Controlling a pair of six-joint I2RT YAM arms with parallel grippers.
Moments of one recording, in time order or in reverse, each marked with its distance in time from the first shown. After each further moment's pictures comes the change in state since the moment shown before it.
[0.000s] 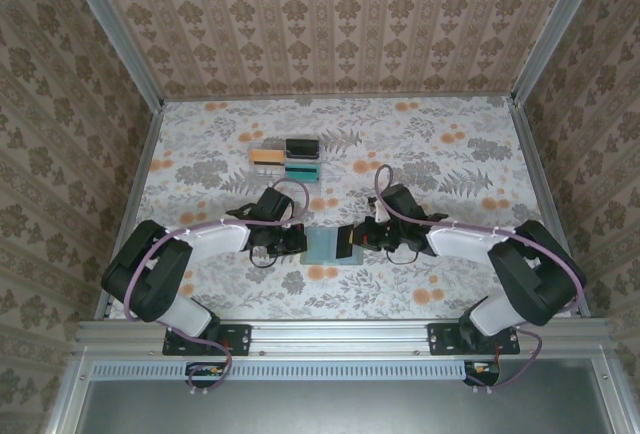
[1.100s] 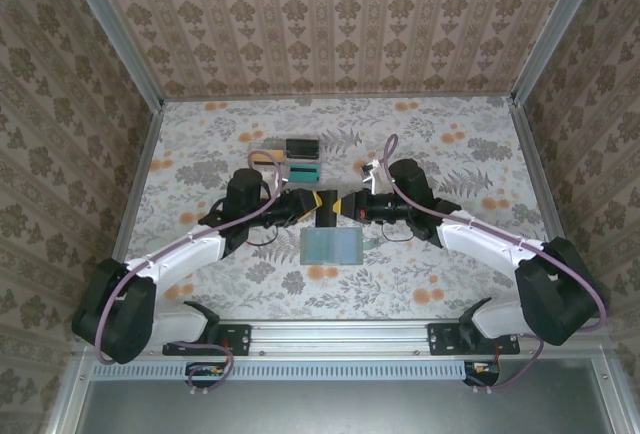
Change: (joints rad) left arm 0.091 -0.253 -0.053 0.455 0.279 -0.346; right arm -0.021 -0.104 0.130 0.142 -0.178 0.031
